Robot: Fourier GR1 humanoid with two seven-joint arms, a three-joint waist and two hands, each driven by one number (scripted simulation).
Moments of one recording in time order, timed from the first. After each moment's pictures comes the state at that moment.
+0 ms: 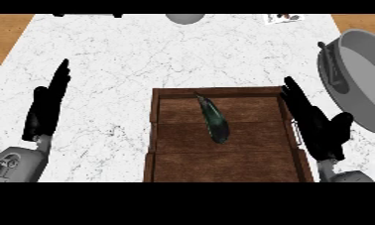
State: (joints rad) left arm -0.18 0.50 -0.19 -1.36 0.12 0.33 0.12; right arm -0.05 -0.40 0.28 -1.57 -0.32 -0.21 0.10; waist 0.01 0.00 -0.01
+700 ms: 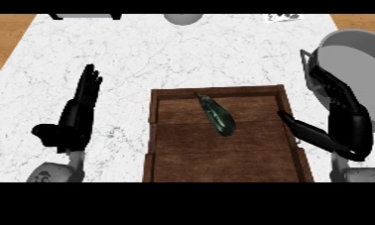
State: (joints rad) left arm -0.09 0.27 -0.21 -1.51 0.22 0.33 -0.12; right arm -0.05 -0.34 0.09 -1.55 -0.19 -0.26 -0.56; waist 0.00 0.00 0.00
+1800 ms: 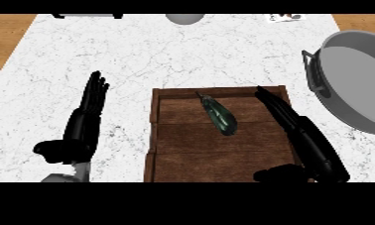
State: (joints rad) left arm -0.02 0.22 -0.23 -1.57 0.18 0.32 -0.15; right arm -0.02 -0.50 0.44 -1.84 0.36 -0.11 0.08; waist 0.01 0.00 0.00
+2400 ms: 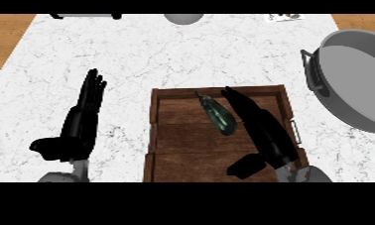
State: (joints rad) left arm -0.03 0.19 -0.18 -1.57 0.16 0.28 -0.14; right arm -0.16 -0.30 0.52 -1.69 0.54 0.01 0.33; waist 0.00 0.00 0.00
